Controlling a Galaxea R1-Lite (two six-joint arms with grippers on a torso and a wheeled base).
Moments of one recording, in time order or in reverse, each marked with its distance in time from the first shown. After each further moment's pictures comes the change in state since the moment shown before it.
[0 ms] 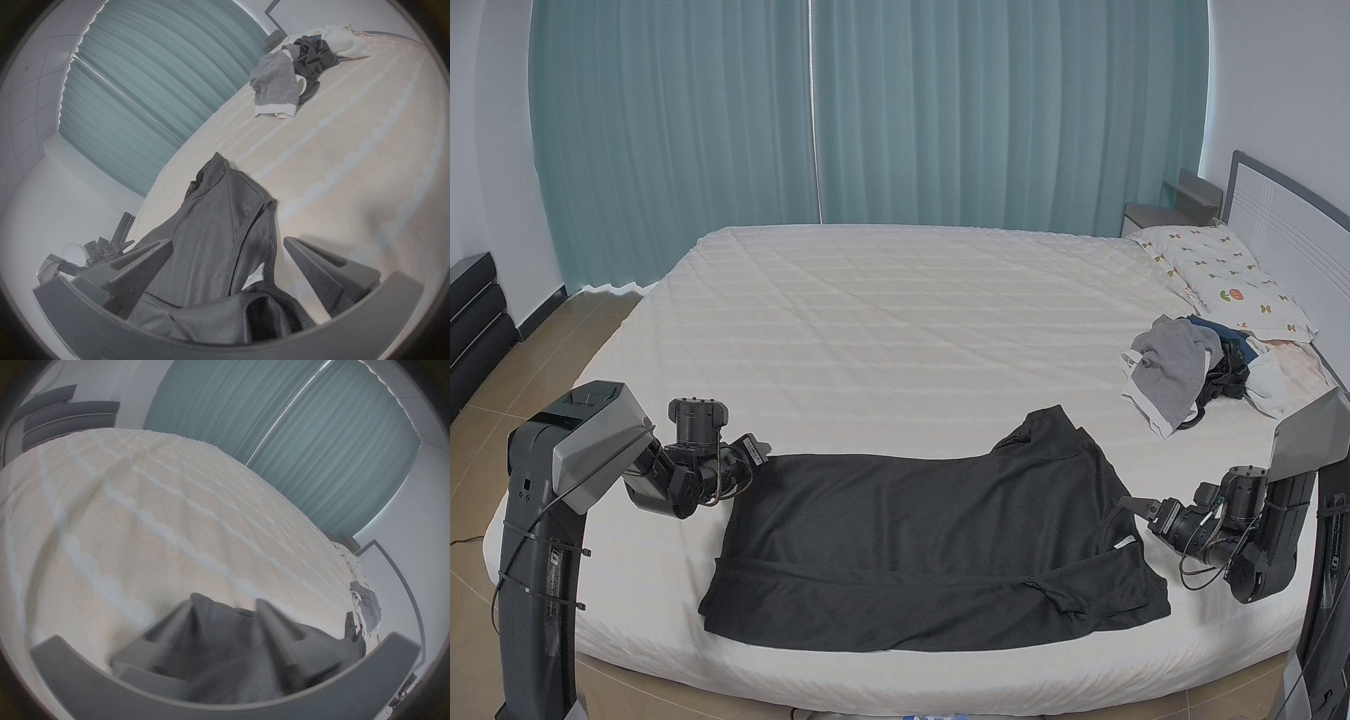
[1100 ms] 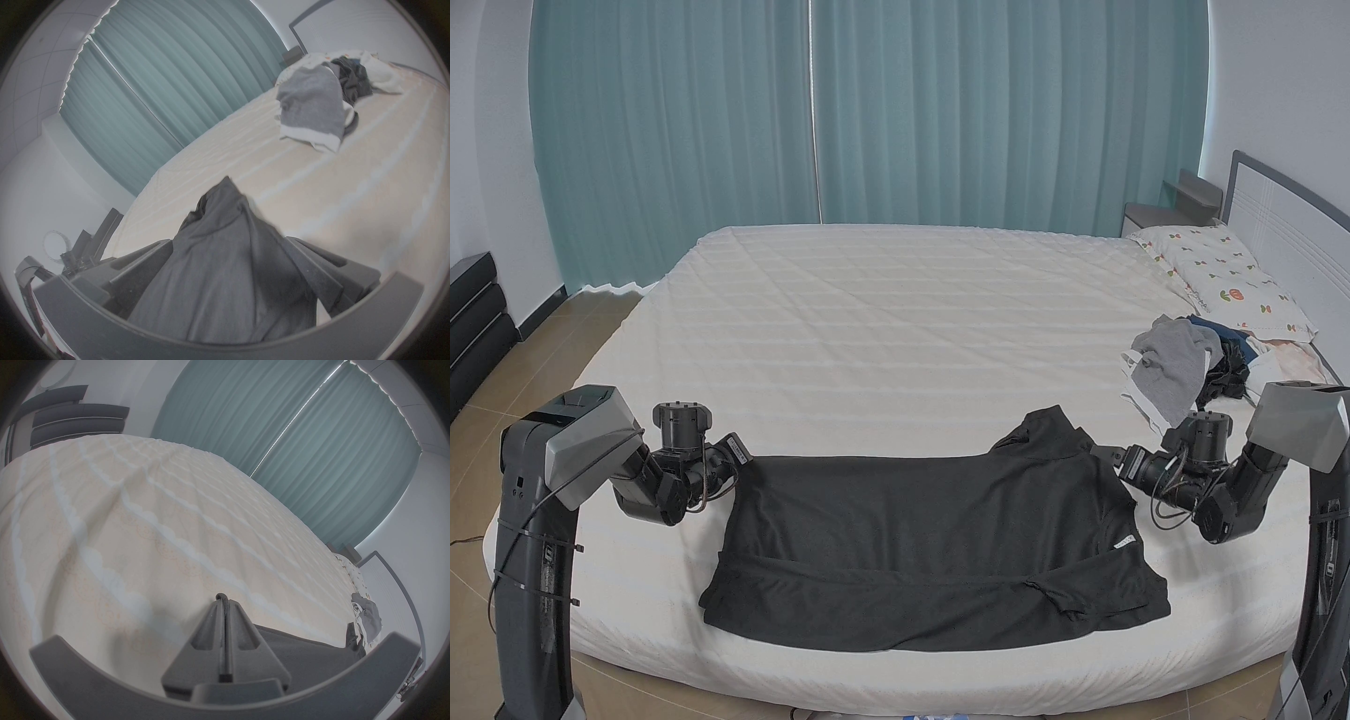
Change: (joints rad) left arm 0.040 -0.004 0.065 -0.114 0.019 -0.016; right arm 0.100 -0.014 -0.429 0.395 -0.160 -0.075
